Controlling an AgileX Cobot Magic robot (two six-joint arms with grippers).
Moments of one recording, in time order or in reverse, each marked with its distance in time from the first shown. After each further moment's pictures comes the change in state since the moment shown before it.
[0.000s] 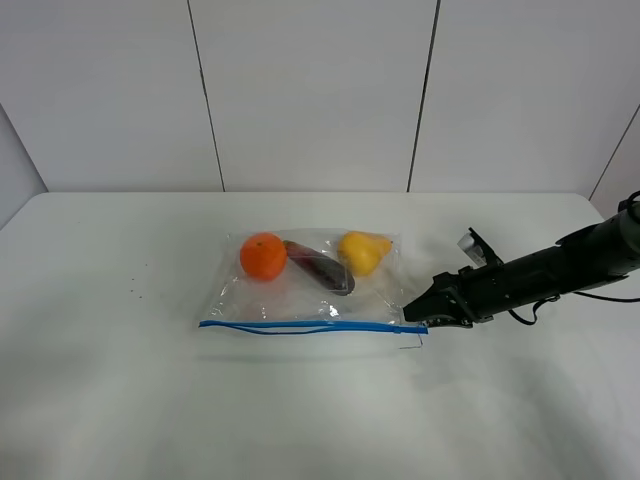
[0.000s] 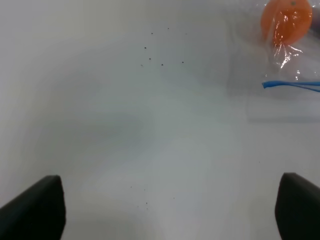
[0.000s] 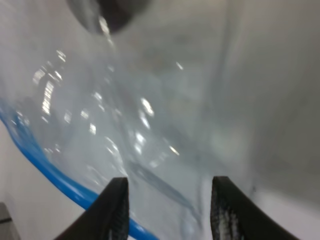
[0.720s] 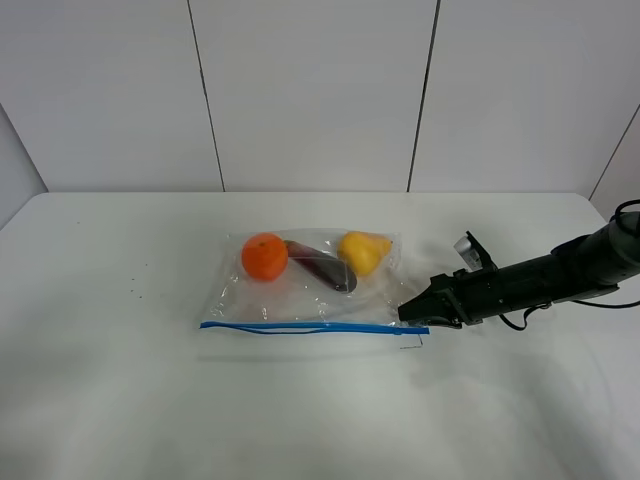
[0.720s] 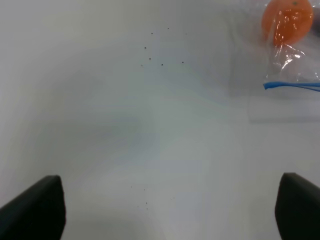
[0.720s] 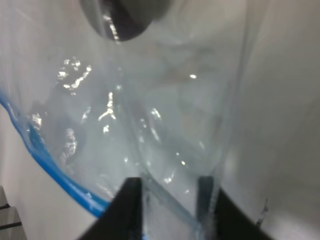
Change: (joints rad) left arm 0.000 0.000 0.000 0.000 0.000 0.000; right arm 0.000 0.055 0.000 0.072 0.036 -0.088
